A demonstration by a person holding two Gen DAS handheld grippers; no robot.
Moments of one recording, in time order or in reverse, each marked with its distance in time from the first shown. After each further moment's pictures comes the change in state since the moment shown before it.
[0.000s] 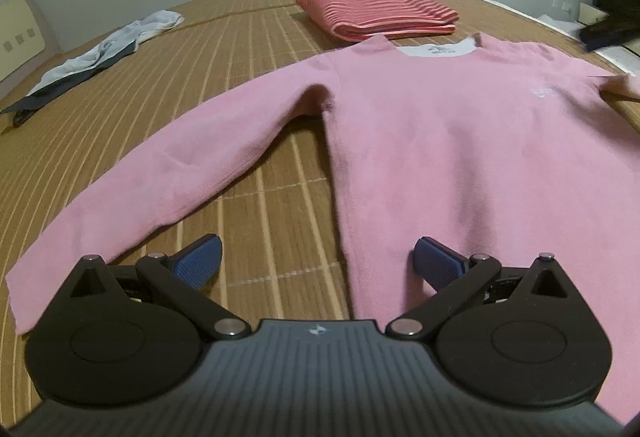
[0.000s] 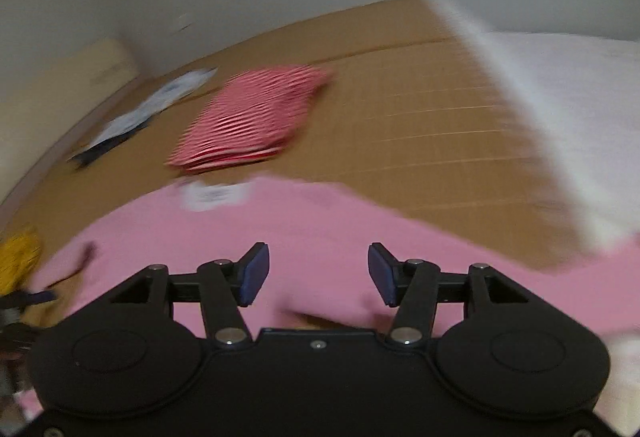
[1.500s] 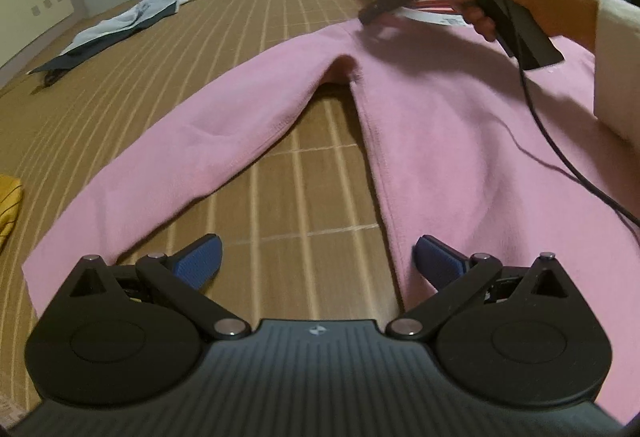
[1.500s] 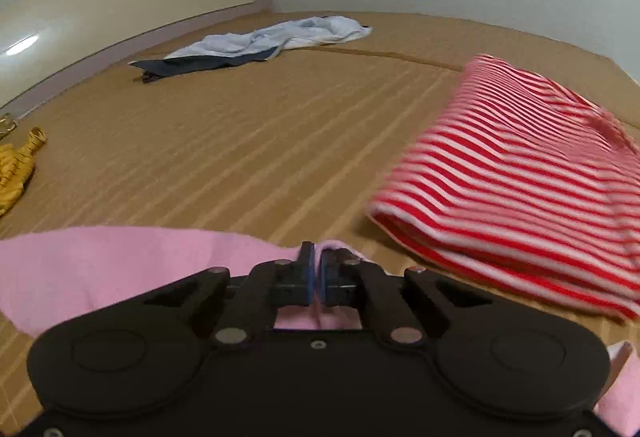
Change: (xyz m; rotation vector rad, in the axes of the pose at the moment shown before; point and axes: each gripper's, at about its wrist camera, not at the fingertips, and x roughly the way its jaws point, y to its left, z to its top) left arm -0.013 0.035 -0.013 -0.079 0.099 0.095; right arm 0.261 0.218 0.046 -0.389 0.030 0.166
